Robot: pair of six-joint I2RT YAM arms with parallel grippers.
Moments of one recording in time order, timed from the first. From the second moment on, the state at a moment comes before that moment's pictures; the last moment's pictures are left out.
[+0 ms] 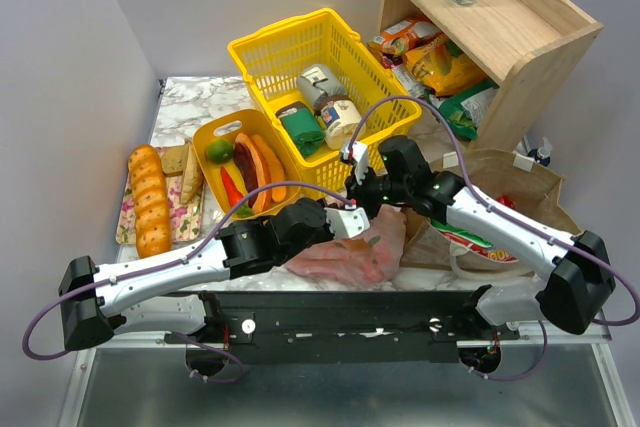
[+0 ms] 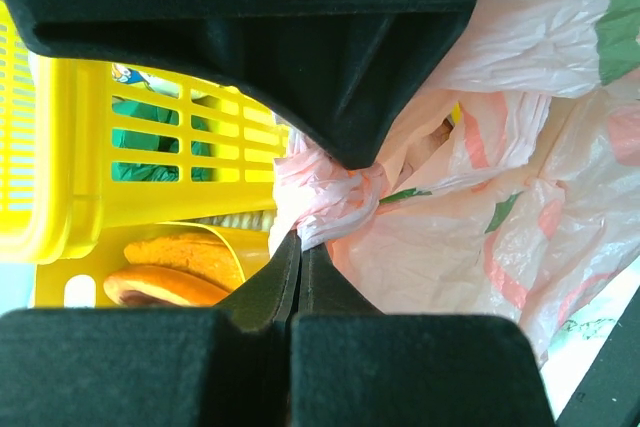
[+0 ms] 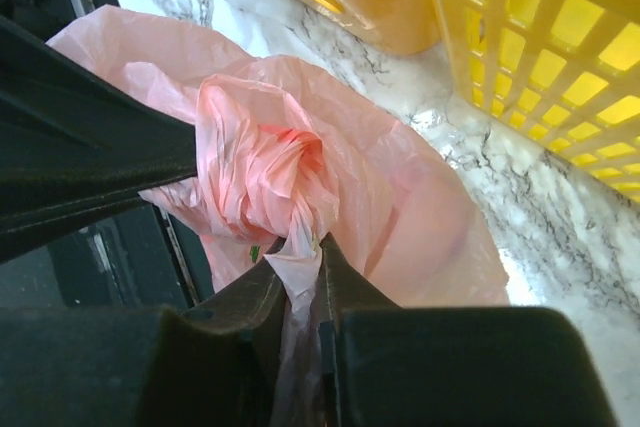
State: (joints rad) left arm -1.17 1.07 0.87 -0.34 -0.37 0.42; right arm 0.73 1.34 1.03 -0.35 -0.48 -0.08
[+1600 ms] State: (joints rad) left arm -1.18 1.09 0.83 -0.22 -0.47 0.43; right arm 0.49 1.36 1.24 -0.44 -0.61 -0.04
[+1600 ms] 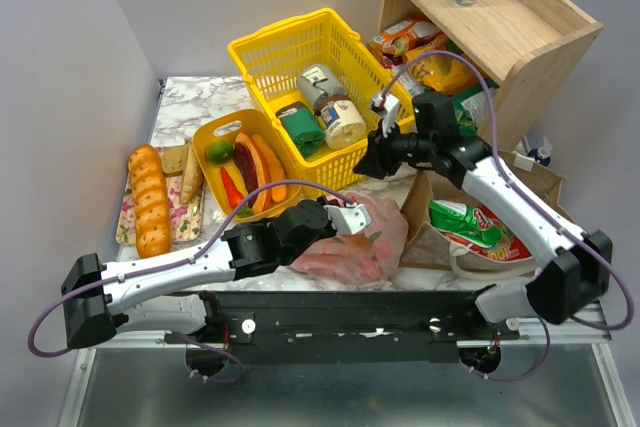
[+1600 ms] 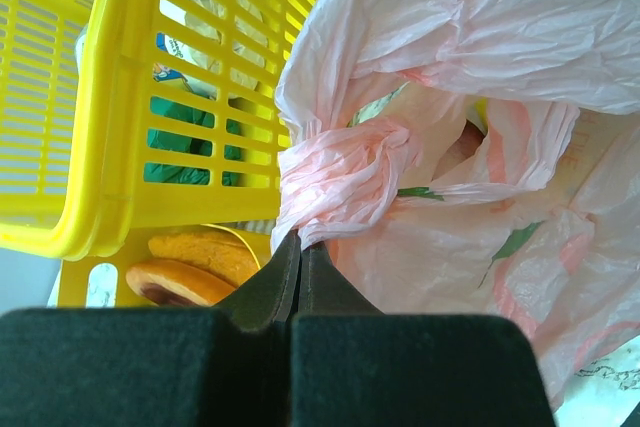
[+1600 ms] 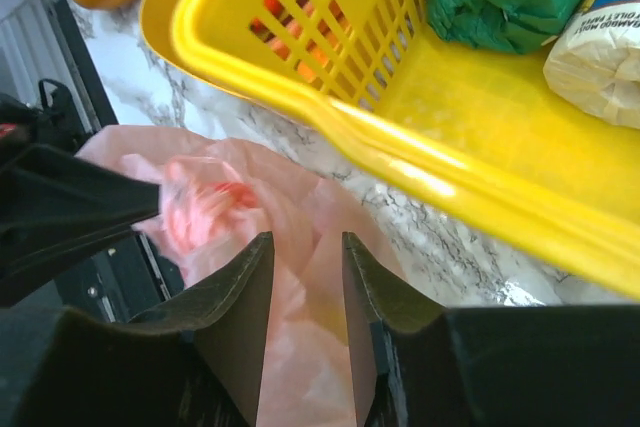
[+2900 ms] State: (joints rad) left arm -1.18 1.08 0.83 -0.21 -0.48 0.46; right arm 0.51 1.61 1.22 -0.59 -0.92 -0.28
